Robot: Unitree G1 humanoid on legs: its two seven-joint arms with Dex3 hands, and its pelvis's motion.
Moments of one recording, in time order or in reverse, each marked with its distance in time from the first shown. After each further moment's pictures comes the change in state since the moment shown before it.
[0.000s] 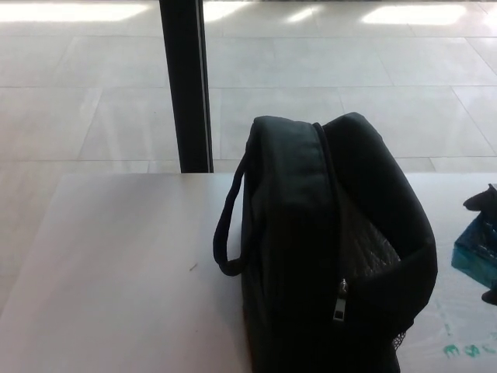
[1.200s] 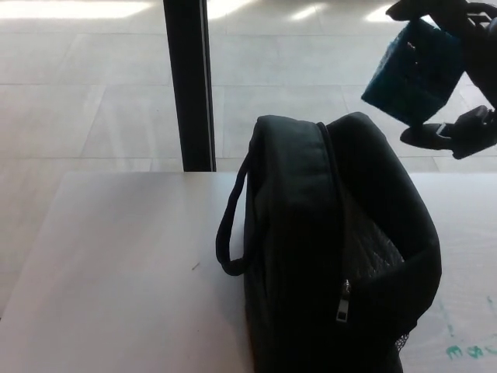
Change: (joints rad) left_arm 0.036 0.003 0.001 -0.001 0.009 -0.007 0.002; right_arm -0.325 0.121 -0.073 -0.434 0.121 0.094 0.263
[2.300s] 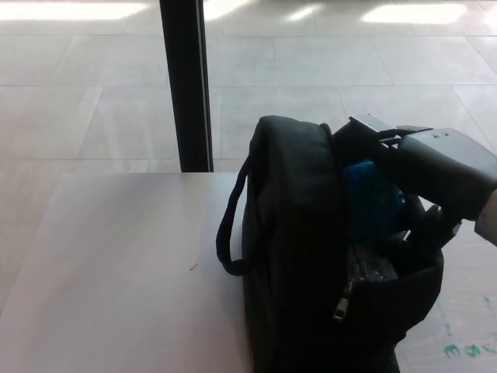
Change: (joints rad) left_arm -0.005 0.005 -0.002 0.008 0.003 -0.009 -0.004; right_arm 0.125 -0.013 0.163 -0.095 -0.033 0.112 0.327
